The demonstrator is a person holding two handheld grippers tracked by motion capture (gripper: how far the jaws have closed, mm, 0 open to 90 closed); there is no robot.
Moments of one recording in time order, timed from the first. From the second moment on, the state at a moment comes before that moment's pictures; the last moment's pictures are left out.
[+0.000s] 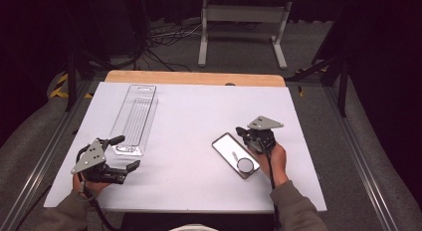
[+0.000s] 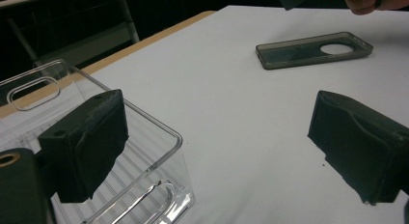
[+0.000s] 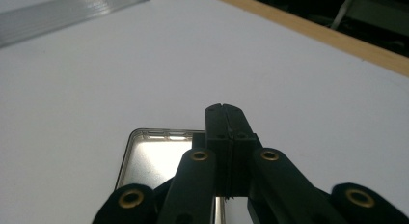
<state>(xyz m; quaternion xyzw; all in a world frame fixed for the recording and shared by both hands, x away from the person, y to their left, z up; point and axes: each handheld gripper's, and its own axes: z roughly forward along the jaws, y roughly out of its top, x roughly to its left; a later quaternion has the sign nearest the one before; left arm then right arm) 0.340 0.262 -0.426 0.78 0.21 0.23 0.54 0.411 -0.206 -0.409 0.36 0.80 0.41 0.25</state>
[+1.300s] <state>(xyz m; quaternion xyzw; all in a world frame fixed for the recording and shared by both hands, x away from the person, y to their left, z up) 0.340 0.262 -0.428 0.79 0.21 0.22 0.53 0.421 -0.137 -0.439 0.30 0.89 0.30 0.15</state>
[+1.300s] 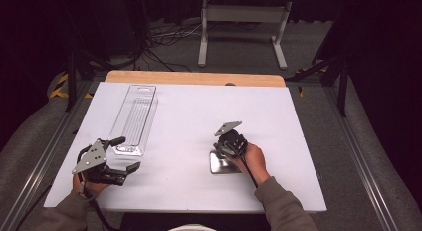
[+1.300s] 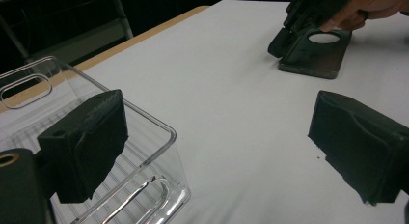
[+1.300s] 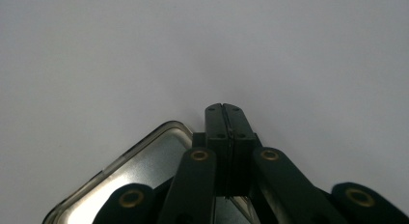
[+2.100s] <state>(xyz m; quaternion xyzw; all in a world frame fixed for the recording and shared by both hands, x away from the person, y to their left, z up) 0.341 0.259 -0.431 0.79 0.21 0.23 0.53 0.342 -0.152 -0.436 0.21 0.93 0.29 0.10</state>
